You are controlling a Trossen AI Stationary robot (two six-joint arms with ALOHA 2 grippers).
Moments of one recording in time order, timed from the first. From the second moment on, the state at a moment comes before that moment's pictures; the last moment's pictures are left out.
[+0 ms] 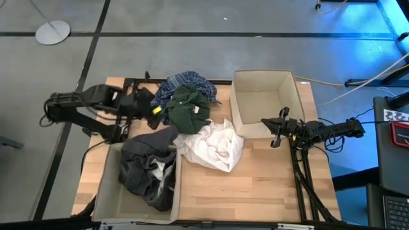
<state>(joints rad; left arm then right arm) -0.02 1.13 1.41 -1.30 -0.34 -0.83 0.24 0.00 0.03 0.16 0.54 -0.17</state>
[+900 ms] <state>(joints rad) 0.20 1.60 1.40 -1.29 0.20 -0.51 0.24 0.00 0.03 0.13 0.55 -0.22</state>
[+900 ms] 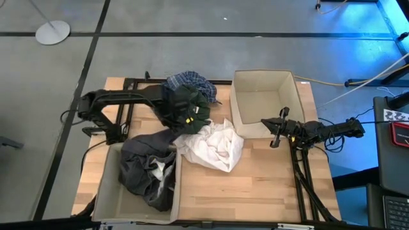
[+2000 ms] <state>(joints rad) 0.01 1.50 1.67 -1.46 -0.15 -0.42 0.24 0.00 0.03 0.13 0.56 -0.22</state>
